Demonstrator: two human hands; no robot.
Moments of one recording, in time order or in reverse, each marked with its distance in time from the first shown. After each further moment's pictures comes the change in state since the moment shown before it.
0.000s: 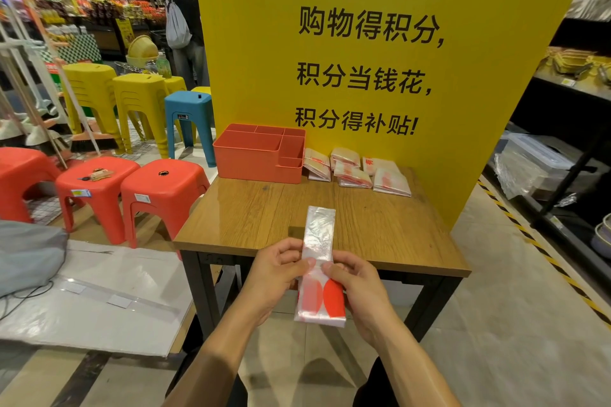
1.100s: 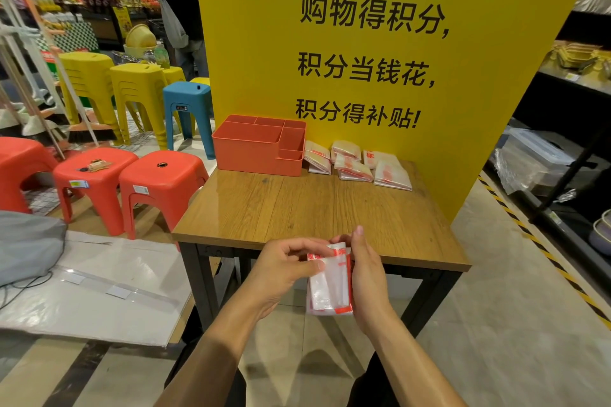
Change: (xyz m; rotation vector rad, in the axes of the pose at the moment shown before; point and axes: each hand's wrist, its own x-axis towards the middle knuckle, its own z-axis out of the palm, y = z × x) left_hand -0.008 0.012 0.008 0.013 -0.126 0.062; right_hand -0.009 -0.014 0.009 -0.001 0.044 -0.159
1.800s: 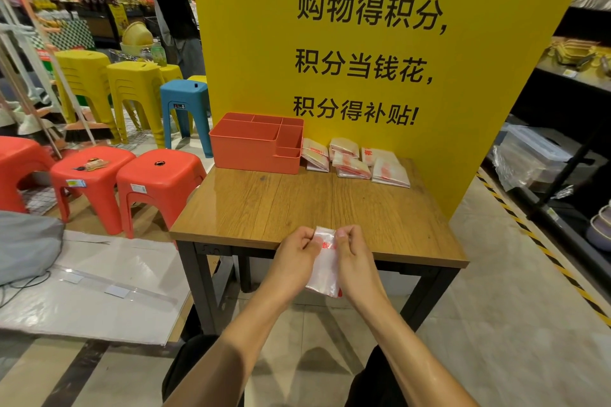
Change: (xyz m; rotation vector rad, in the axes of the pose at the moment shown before) left_hand 0.029 -0.022 0.023 0.247 0.242 -0.104; right_hand 0.018 0.007 -0.001 -0.460 -0.014 -0.142
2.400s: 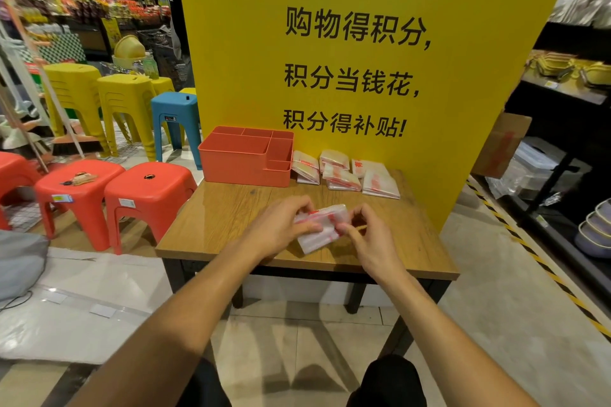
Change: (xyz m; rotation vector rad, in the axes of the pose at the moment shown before) left_hand 0.079 0.050 -0.035 0.754 -0.191 0.533; right_hand 0.072 0.011 -0.059 -0.317 0.041 -0.259
